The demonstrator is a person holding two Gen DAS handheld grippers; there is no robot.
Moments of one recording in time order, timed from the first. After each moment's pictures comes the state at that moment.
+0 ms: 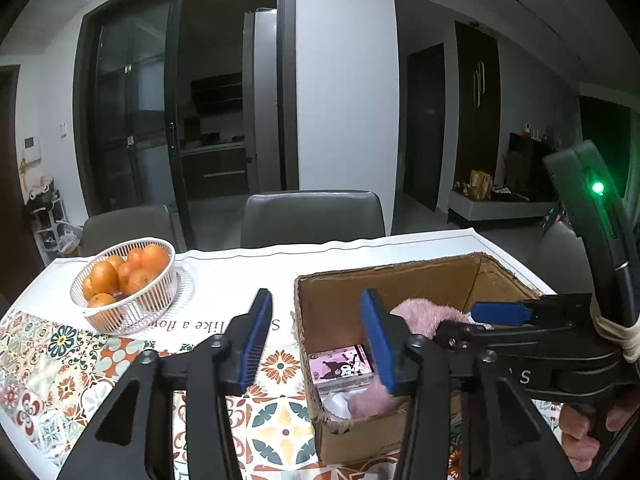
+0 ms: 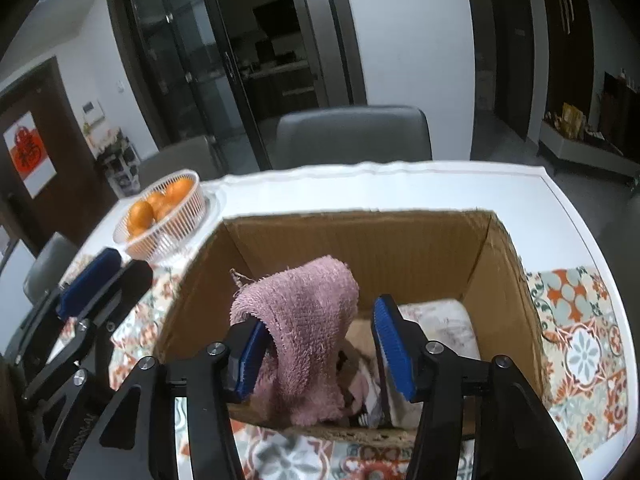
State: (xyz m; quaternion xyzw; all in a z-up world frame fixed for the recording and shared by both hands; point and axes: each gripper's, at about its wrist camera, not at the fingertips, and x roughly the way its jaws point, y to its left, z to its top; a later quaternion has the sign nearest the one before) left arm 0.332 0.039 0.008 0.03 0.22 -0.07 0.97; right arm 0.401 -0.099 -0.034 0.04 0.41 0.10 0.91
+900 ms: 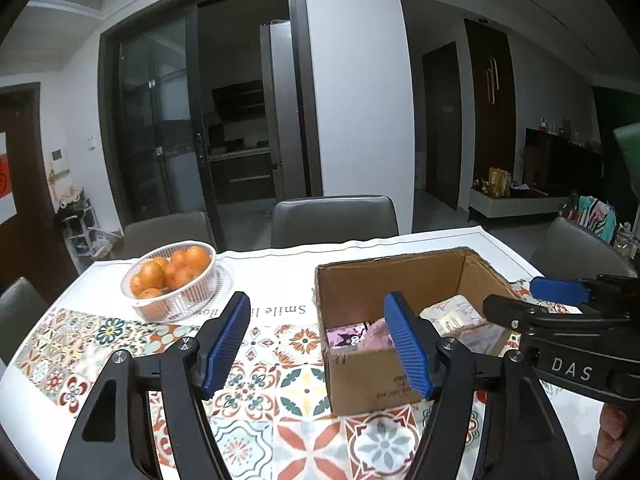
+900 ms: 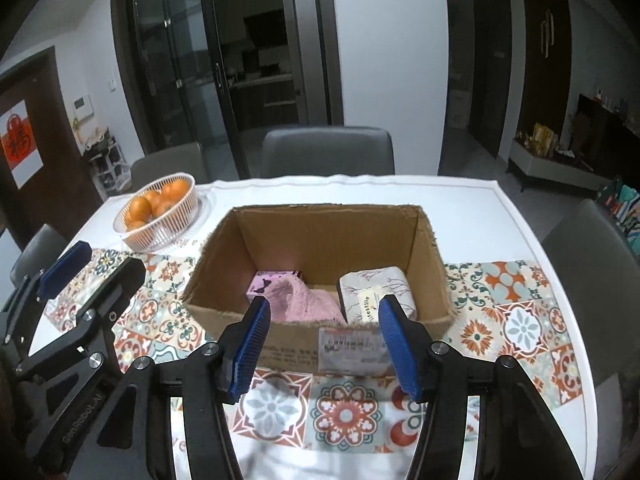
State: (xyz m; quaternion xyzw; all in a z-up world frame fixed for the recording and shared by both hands) left arm 0.249 0.035 0.045 0.05 0.22 -0.02 0.97; right arm 0.302 -0.110 0.024 0.02 0.35 0.05 0.93
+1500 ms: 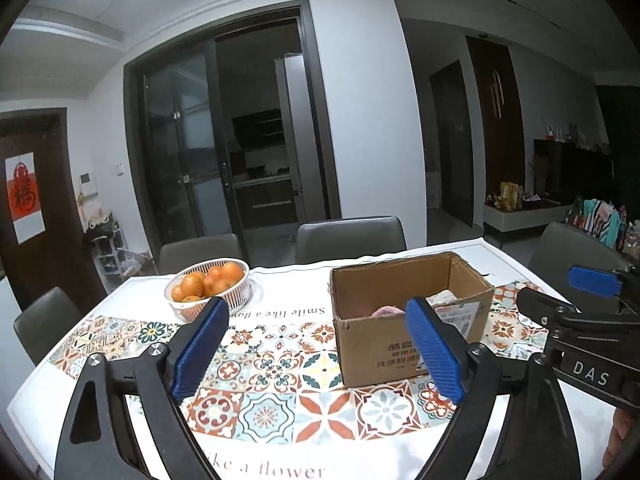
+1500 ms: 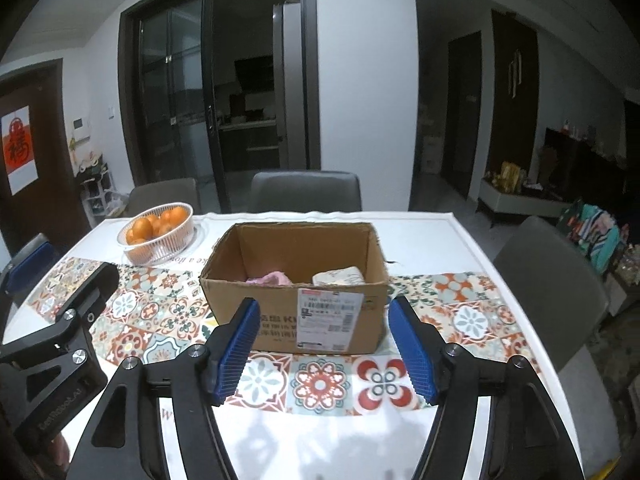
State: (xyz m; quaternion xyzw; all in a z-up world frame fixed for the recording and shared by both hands) left arm 0.147 0.033 0.066 0.06 0.16 0.01 0.98; right arm 0.185 -0.122 0.050 -0.01 0.26 0.01 0.96
